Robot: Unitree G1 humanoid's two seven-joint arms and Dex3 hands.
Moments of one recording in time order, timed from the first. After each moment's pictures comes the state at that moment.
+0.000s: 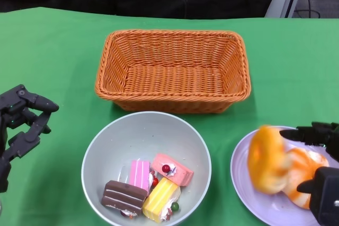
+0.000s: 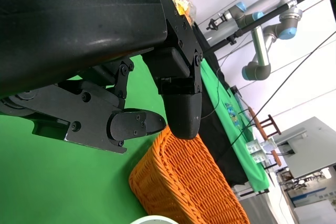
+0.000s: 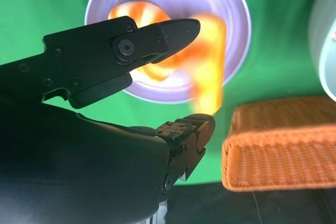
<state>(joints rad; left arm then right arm) -0.29 0.27 0.20 0.79 -0.01 -0.81 -0.09 0.10 -0.55 0.03 -0.60 -0.58 0.34 0.61</state>
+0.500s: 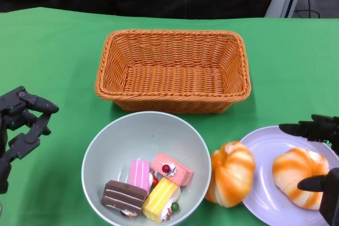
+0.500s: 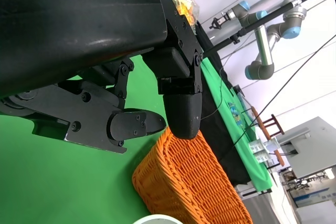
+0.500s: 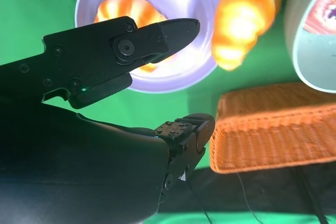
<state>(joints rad) -0.29 0.27 0.20 0.81 -0.01 -0.82 -0.09 0.12 -0.56 -0.02 -0.66 -0.52 0.31 0.60</state>
